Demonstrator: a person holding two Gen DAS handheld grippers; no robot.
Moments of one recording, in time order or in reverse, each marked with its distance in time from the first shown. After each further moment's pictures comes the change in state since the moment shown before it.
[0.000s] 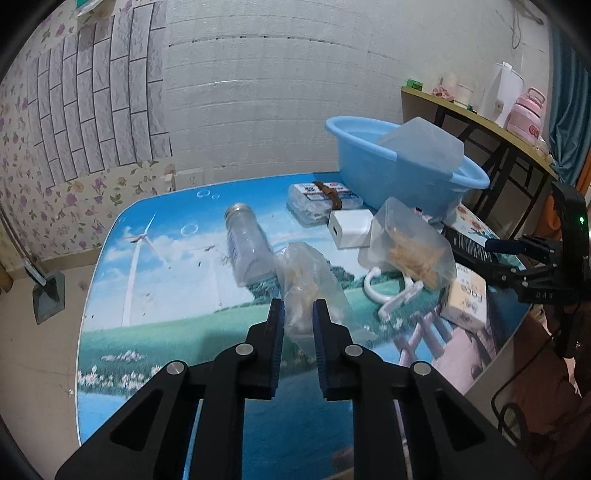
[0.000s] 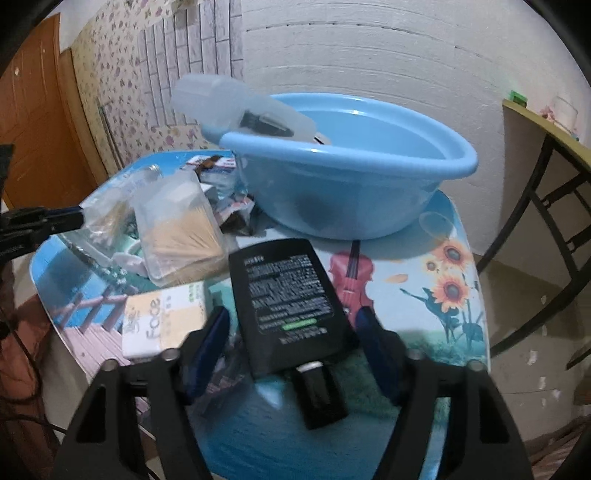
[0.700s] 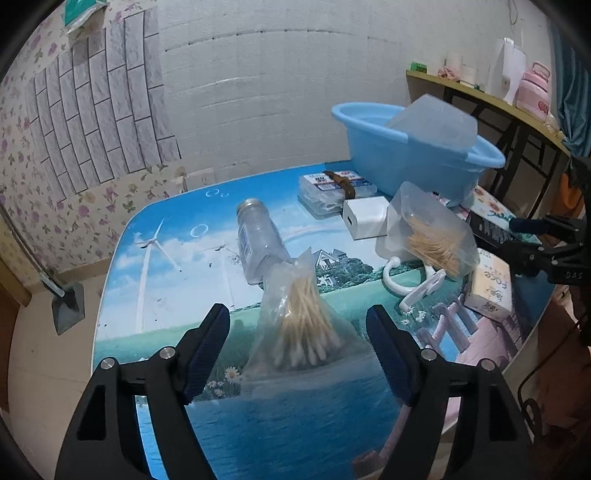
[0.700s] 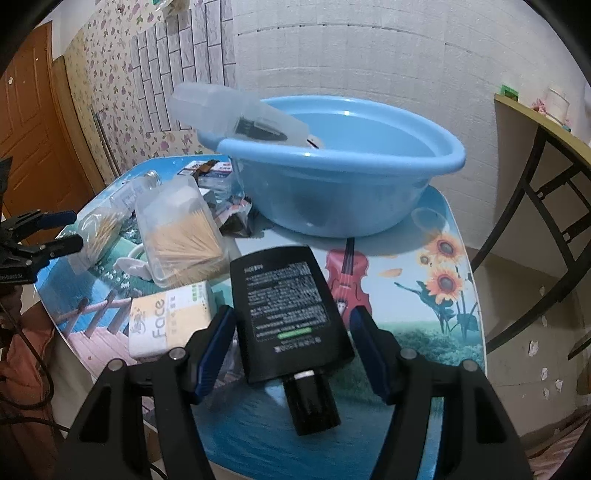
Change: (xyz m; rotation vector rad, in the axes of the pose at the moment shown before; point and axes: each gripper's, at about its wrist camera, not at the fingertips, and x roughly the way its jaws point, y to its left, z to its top) left arm 0.015 -0.006 0.003 0.065 0.033 0.090; right arm -0.007 -0.002 -0.001 0.035 -0.015 0.001
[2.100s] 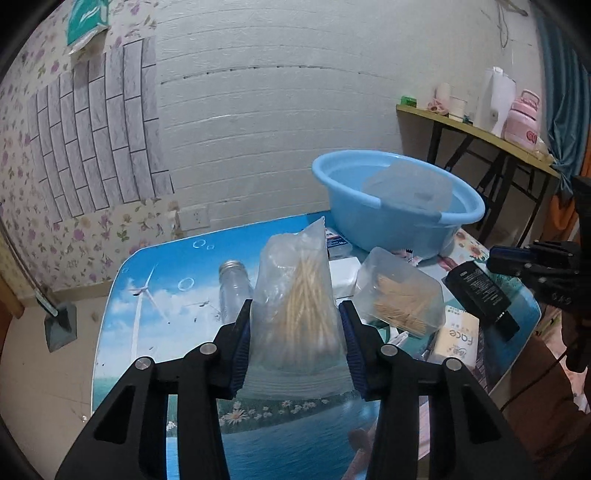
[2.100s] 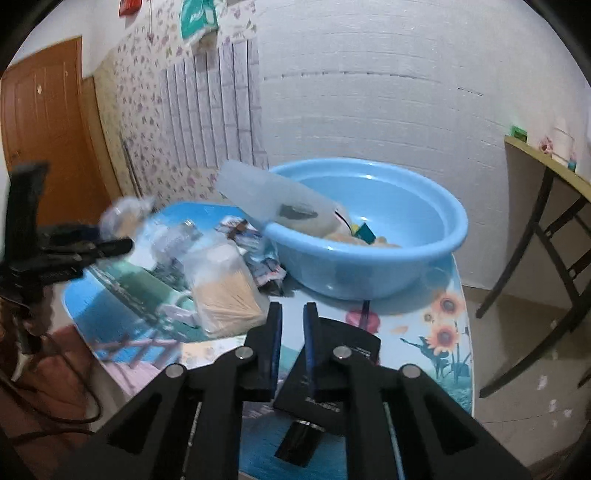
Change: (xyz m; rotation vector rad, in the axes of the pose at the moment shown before) left arm -0.026 -0.020 0.030 -0.008 -0.127 -0.031; right arm -0.038 0.010 0.020 -0.046 -0.135 0.048
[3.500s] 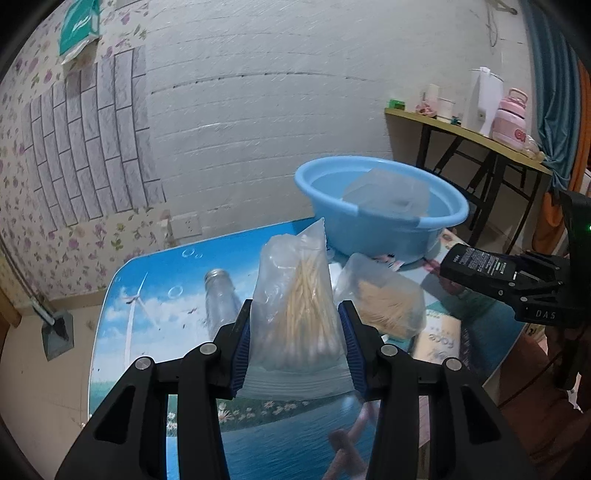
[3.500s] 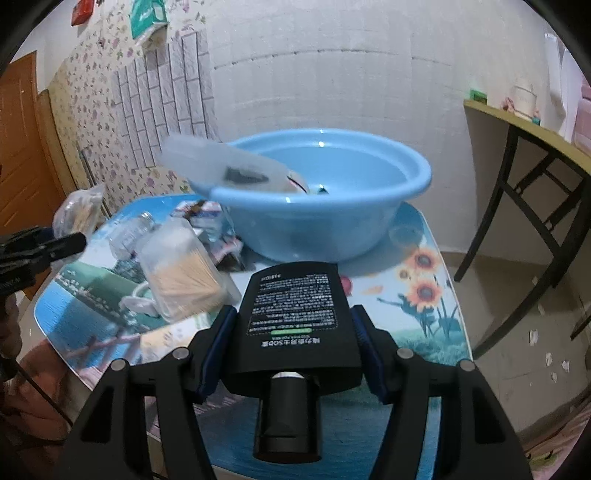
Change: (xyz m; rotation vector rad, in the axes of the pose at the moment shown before) left arm -0.013 -0.013 0.005 0.024 -0.030 -0.030; right arm 0.010 -0.013 -0.017 0.137 0.020 -0.095
